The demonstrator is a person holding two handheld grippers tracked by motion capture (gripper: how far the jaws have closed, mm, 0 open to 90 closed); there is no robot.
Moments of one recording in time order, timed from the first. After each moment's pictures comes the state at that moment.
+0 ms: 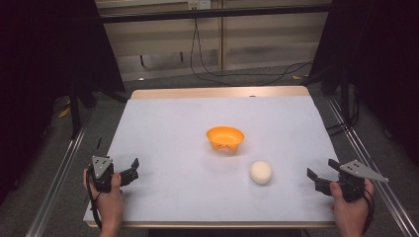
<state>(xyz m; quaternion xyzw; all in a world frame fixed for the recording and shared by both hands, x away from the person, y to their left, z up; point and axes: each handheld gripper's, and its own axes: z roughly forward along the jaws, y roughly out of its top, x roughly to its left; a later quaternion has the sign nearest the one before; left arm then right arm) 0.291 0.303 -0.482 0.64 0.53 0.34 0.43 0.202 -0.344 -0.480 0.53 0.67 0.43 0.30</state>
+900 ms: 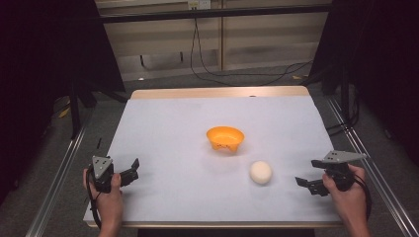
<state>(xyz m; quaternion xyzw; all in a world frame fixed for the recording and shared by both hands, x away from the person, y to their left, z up) 0.290 0.303 -0.482 0.65 0.52 0.34 0.44 0.231 -0.326 -0.457 0.44 0.80 0.38 0.15</state>
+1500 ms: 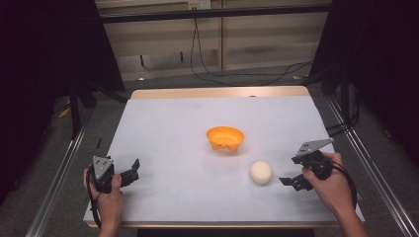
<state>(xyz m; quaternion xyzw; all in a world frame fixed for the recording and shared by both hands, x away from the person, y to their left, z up) 0.289 0.302 -0.482 0.65 0.52 0.34 0.44 0.260 -0.275 -0.435 0.38 0.87 0.32 0.09</state>
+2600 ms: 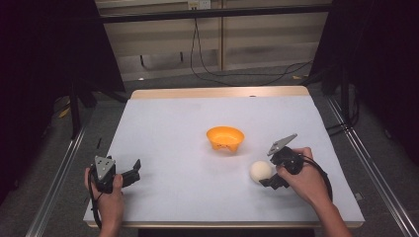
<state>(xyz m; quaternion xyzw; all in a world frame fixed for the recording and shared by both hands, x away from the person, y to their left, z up) 0.289 0.299 -0.482 0.66 0.51 0.35 0.43 0.289 -0.216 -0.448 0.34 0.90 0.27 0.04</state>
